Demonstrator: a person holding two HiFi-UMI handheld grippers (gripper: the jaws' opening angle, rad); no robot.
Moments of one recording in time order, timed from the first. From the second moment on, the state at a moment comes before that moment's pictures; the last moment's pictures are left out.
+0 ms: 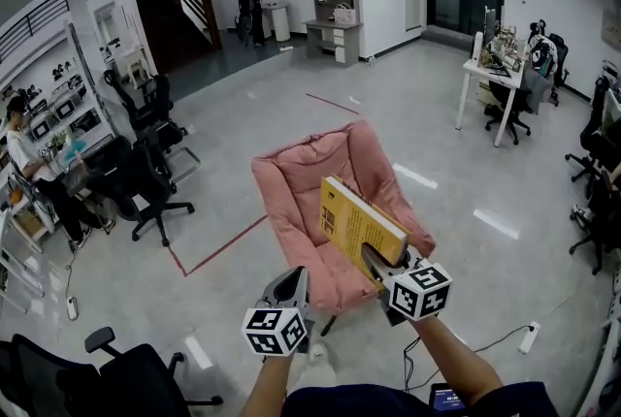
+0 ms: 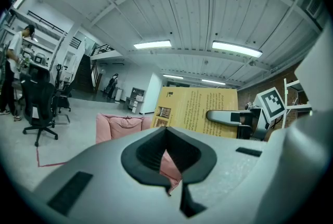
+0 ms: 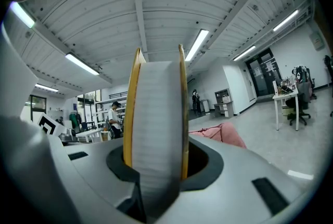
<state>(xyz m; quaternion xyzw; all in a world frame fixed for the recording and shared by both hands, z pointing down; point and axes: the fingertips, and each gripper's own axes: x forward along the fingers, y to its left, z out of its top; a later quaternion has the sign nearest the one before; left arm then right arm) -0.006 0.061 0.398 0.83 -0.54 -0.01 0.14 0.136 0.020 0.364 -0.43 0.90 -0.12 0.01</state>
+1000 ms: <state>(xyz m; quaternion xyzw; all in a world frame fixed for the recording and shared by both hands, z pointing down) -0.021 -0.019 0.405 0.83 -0.53 0.00 0.15 0.120 -0.058 0.373 -0.43 0.89 -0.14 0.00</state>
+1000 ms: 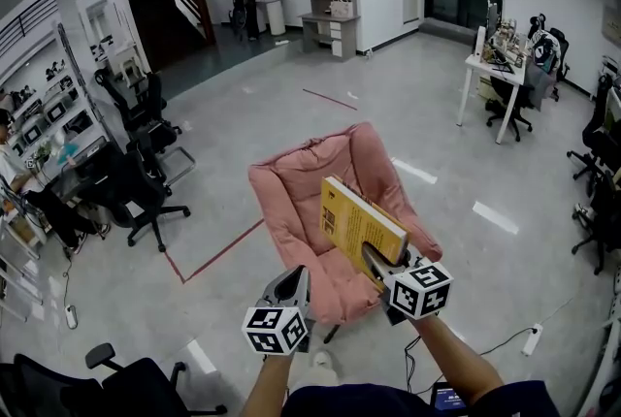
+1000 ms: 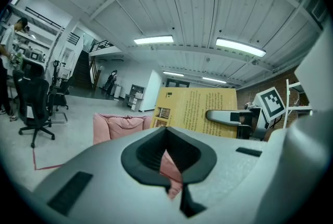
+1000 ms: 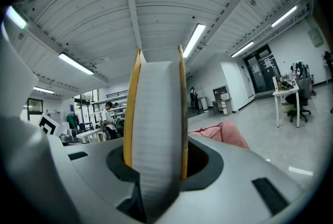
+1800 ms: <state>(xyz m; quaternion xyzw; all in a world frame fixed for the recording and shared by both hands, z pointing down) -0.052 -0.086 0.390 0.84 -0.52 0.00 0.16 0.089 -0.117 0.360 -0.45 0.88 -0.14 0.00</state>
